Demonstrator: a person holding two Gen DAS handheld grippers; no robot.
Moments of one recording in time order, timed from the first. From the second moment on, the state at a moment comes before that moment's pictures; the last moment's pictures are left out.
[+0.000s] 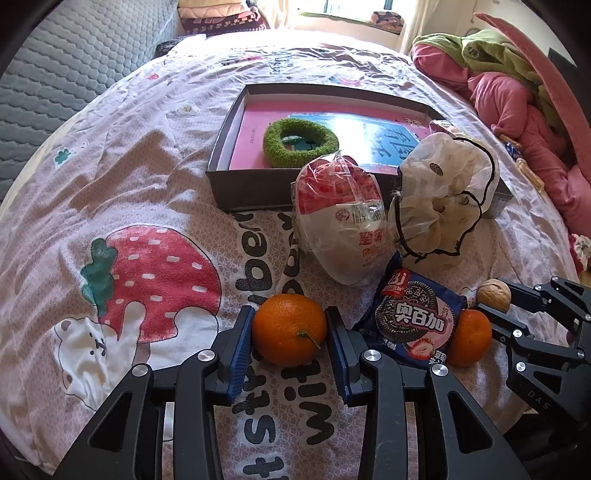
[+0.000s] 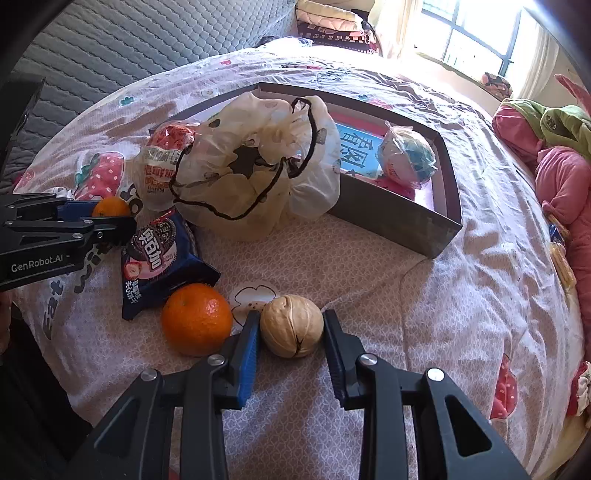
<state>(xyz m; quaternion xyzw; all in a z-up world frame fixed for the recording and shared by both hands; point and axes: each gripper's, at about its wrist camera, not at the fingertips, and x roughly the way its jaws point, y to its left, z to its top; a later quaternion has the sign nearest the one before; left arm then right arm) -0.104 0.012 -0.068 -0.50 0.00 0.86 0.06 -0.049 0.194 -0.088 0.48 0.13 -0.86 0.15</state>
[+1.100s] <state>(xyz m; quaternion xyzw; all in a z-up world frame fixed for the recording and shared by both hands) -0.099 0.040 -0.026 -0.45 0.00 0.89 0.08 -0.049 0.205 -0.049 0.44 0.09 -0.88 0.15</state>
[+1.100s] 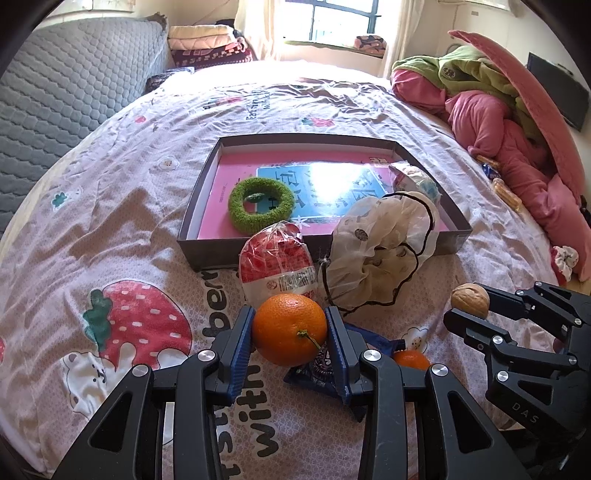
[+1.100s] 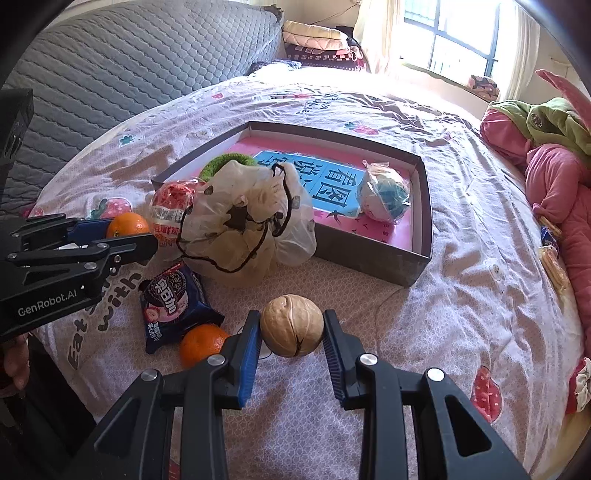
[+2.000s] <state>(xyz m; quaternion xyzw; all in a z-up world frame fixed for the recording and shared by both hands) -0.103 0.054 -0.009 -0.42 0.00 0.90 0.09 -0.051 0.207 -0.022 0.41 0.06 -0.90 0.15</state>
